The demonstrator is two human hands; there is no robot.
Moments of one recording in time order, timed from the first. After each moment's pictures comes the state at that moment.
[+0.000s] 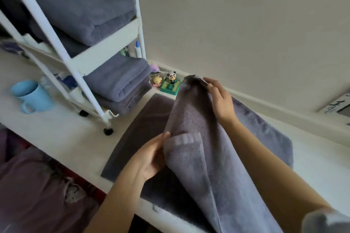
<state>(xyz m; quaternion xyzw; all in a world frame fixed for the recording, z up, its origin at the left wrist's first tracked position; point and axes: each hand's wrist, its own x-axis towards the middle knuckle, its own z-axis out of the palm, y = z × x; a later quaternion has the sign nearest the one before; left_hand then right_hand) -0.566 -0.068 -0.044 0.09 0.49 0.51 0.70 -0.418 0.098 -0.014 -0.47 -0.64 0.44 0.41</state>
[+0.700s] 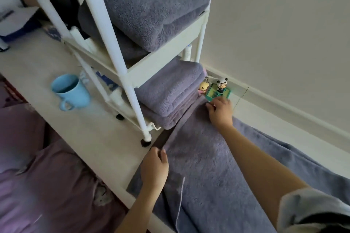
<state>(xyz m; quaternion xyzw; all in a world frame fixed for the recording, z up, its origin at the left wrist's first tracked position) -0.691 -0.055 -0.161 0.25 0.89 0.34 0.18 -0.598 0.176 -0.146 -0.53 -0.79 0.22 0.22</state>
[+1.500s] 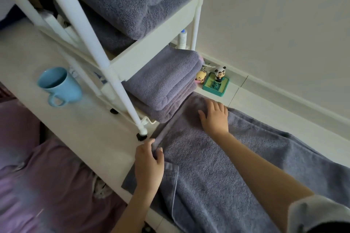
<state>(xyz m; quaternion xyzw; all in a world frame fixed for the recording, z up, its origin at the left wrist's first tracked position) -0.699 -0.068 -0.183 0.30 0.88 0.35 0.14 -0.588 0.141 -0.172 -0.50 -0.84 0.16 0.09</state>
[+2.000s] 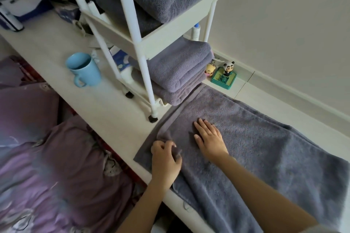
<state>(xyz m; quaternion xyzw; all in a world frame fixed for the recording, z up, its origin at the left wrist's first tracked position) -0.652 -0.111 -0.169 0.36 0.88 0.25 0.20 -0.545 0.036 -0.189 -0.37 -0.90 0.20 -0.01</state>
